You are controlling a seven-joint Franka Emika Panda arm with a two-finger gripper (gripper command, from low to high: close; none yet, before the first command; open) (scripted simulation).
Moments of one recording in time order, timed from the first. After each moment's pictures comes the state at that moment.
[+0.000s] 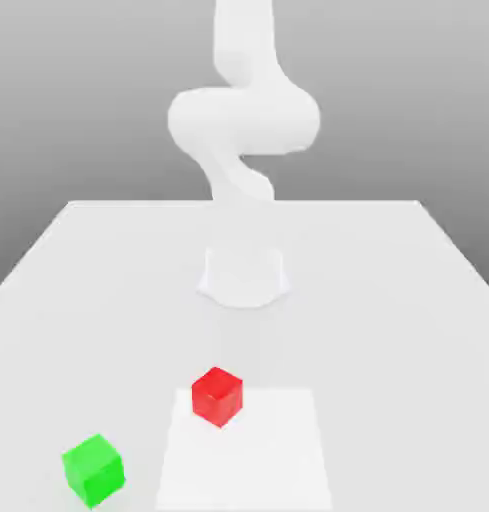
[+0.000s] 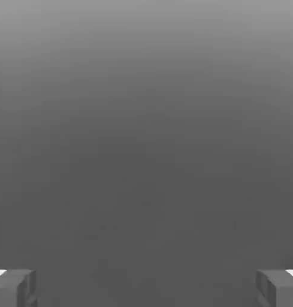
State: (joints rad) arm -0.03 -0.73 0.03 -2.36 -0.01 2.35 0.86
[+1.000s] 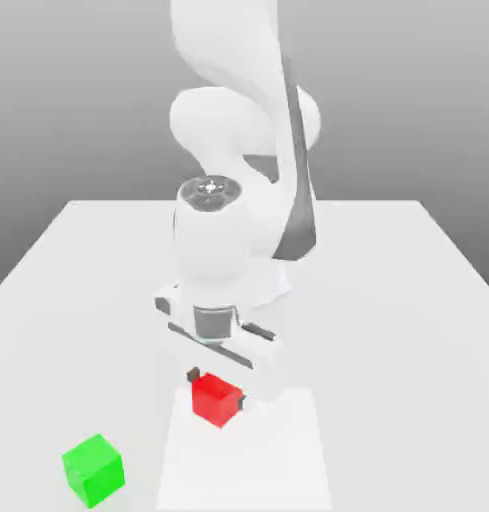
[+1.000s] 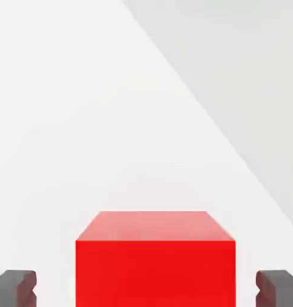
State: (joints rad) arm -0.16 0.20 0.04 -2.85 -0.06 3.05 1.38
